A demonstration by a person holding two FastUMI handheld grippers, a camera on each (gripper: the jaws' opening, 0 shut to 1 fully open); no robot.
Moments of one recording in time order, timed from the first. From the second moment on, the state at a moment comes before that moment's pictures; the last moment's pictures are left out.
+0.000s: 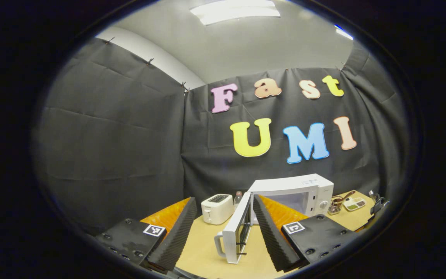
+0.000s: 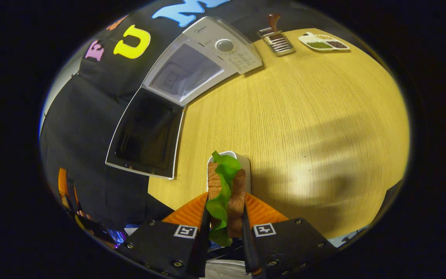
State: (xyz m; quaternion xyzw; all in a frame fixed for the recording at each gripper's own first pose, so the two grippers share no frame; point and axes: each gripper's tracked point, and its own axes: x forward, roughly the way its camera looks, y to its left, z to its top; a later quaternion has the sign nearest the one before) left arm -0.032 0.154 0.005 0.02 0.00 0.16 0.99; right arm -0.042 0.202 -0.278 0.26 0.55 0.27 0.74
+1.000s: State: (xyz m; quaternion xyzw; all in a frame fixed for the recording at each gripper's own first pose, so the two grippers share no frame) left arm 0.077 0.229 -0.012 0.00 0.00 0.08 1.00; right arm 0.063 0.282 -0.195 0.32 0.42 0.22 0.82
